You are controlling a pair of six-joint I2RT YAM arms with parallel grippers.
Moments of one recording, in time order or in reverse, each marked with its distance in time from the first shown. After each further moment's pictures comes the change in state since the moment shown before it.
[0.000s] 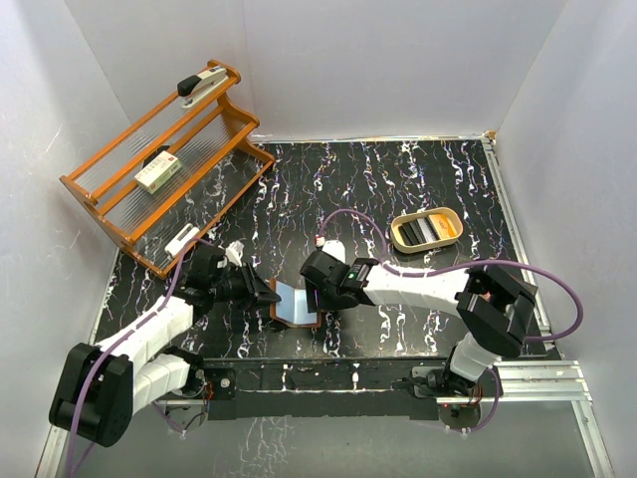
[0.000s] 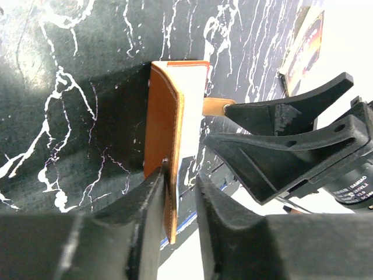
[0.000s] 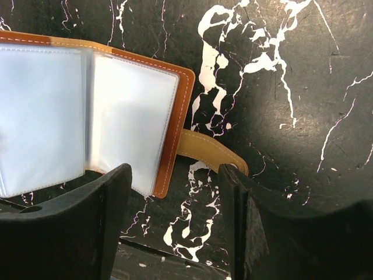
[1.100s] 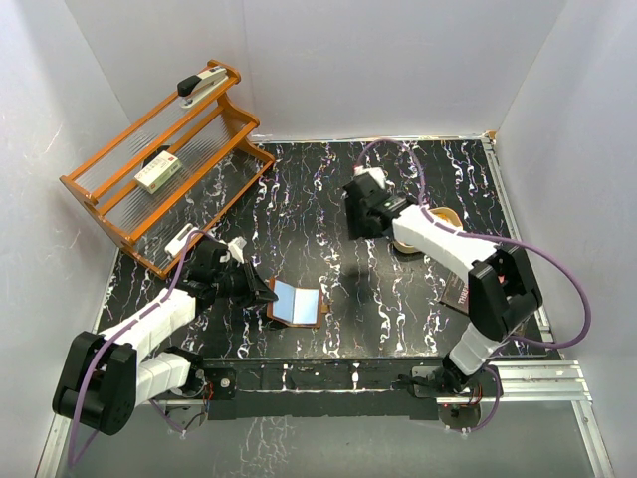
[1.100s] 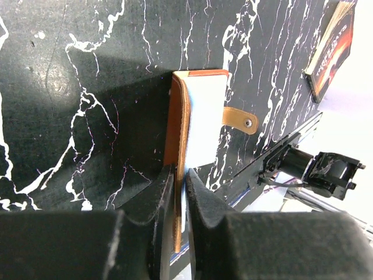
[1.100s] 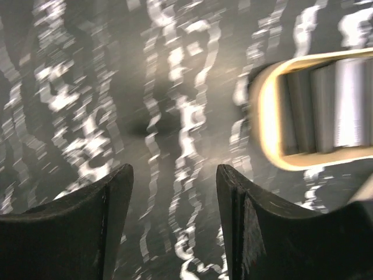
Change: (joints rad) left arm 0.000 0.071 0.069 -0.058 -0.048 0.124; right arm -0.393 0.034 0.274 -0.140 0.109 -0.411
